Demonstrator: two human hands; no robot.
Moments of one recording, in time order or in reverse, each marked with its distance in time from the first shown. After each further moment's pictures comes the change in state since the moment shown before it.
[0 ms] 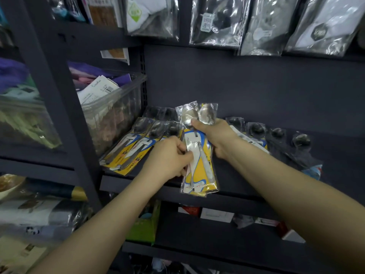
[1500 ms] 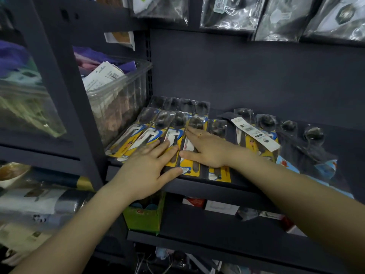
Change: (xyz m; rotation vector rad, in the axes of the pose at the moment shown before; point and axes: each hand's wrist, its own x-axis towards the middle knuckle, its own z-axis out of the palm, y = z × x) left_hand -0.028 -0.069 -0.030 0.753 -0.157 0.282; right_hand -0.004 0.032 0.002 -1.503 -0.567 -0.362
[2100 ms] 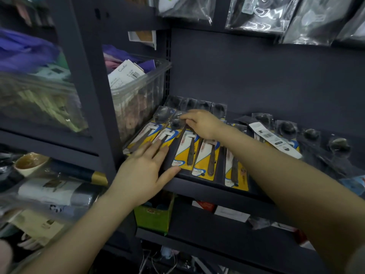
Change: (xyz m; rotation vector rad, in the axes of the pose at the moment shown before) left_hand -0.020 -0.015 -0.004 0.049 0.137 -0.213; right_hand 0.085 -0.007 -0.024 0.110 0.224 -0.045
